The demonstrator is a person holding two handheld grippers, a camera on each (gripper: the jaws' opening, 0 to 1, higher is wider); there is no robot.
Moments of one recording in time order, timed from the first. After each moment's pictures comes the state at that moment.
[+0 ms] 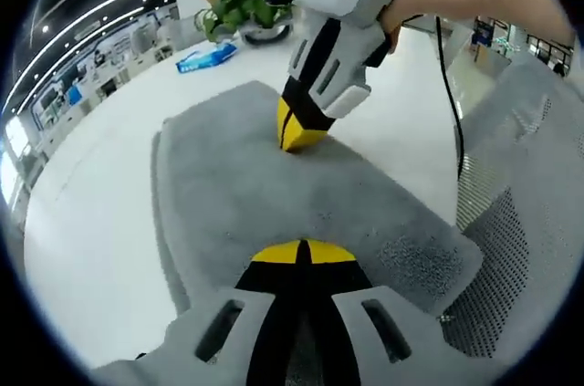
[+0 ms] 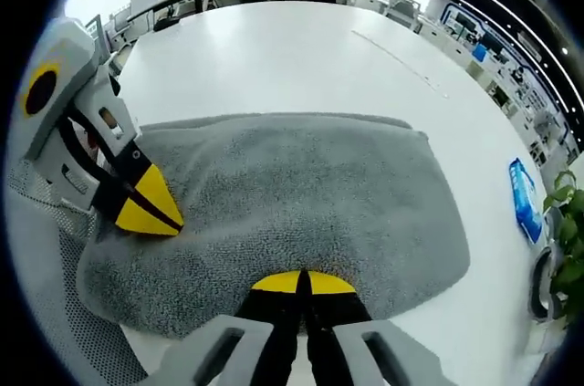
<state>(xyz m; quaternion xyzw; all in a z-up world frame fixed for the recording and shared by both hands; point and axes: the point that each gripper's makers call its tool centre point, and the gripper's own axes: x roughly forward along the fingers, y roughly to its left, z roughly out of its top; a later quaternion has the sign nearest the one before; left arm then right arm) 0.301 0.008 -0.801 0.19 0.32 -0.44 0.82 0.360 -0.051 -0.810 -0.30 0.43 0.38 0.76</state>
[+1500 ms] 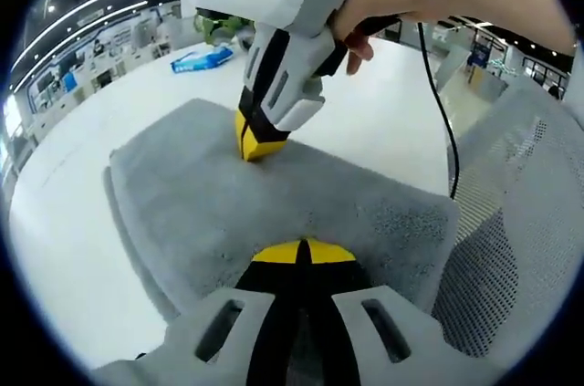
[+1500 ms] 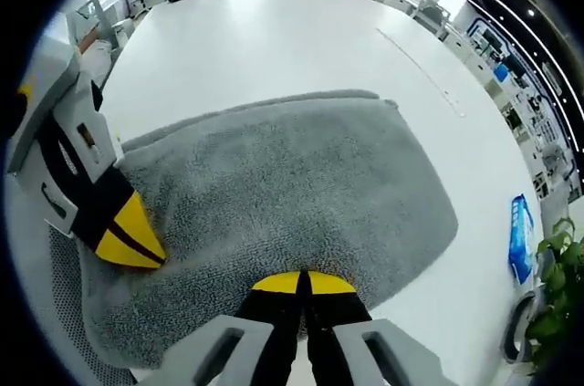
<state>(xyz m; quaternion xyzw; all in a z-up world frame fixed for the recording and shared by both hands) 0.301 -0.007 -0.801 0.15 0.32 -0.46 0.82 0.385 -0.042 -0.810 -0.37 0.43 0.40 0.72</state>
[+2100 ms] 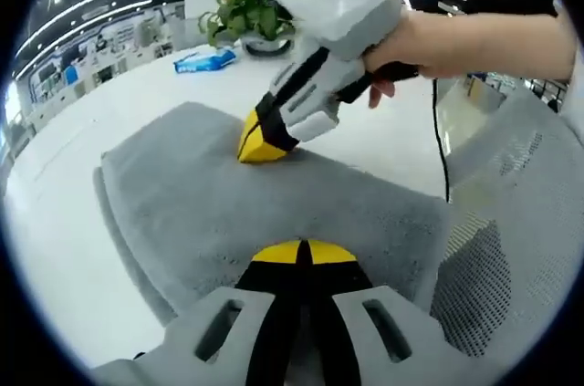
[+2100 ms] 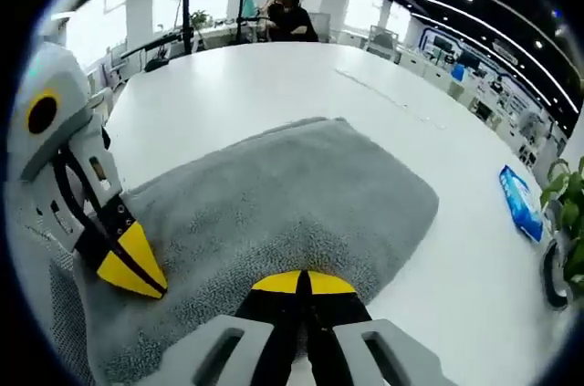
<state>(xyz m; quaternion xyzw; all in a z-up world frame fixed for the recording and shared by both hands) 0.303 -0.006 -0.799 0.06 0.33 -0.46 0.82 0.388 -0.039 -0.805 -0.19 0.34 0.38 0.84</state>
